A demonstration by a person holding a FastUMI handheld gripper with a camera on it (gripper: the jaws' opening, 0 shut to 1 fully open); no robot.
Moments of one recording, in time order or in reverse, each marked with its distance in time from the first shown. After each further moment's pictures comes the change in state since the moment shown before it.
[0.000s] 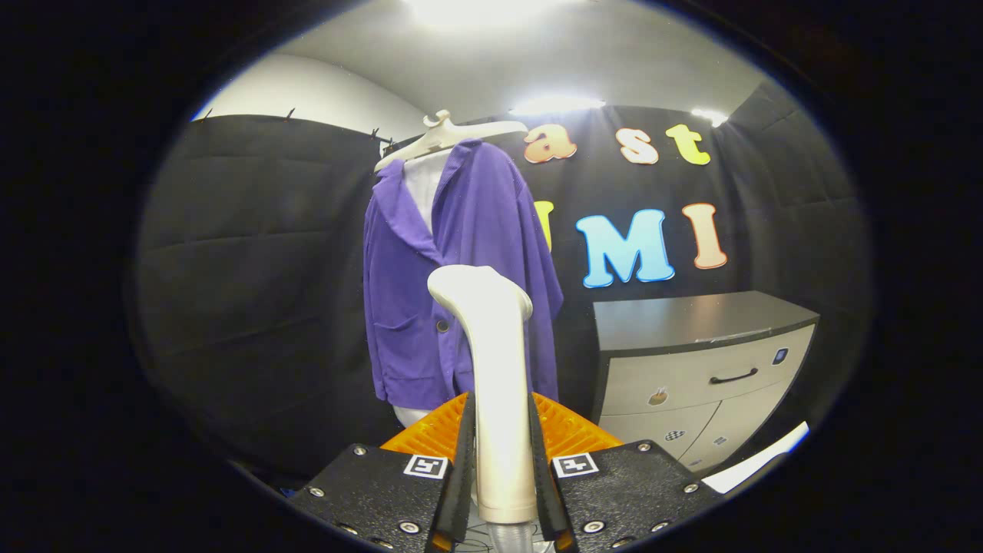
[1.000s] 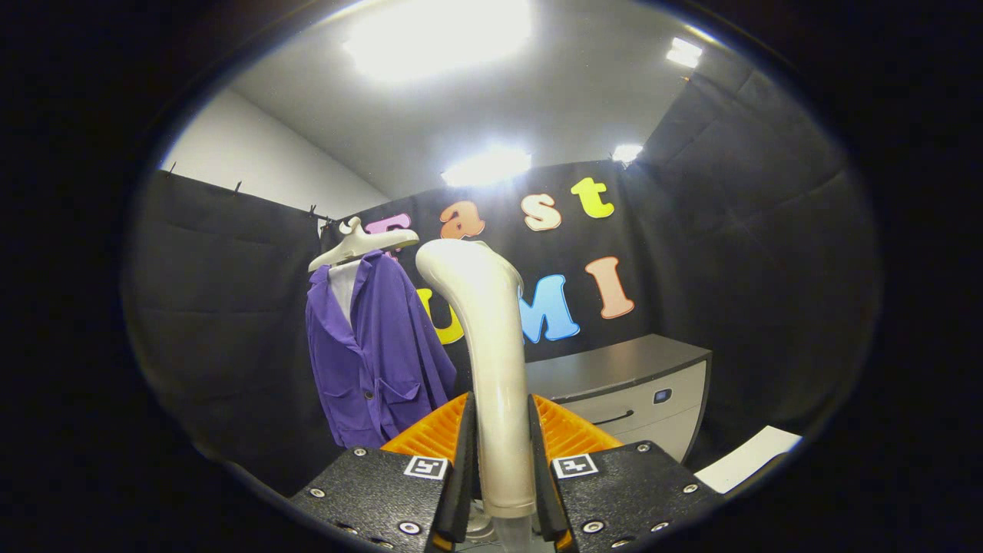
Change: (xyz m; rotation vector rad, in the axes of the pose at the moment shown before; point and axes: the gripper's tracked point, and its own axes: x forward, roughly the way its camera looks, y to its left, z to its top) arm -0.151 -0.145 0.070 0.092 -0.212 -0.170
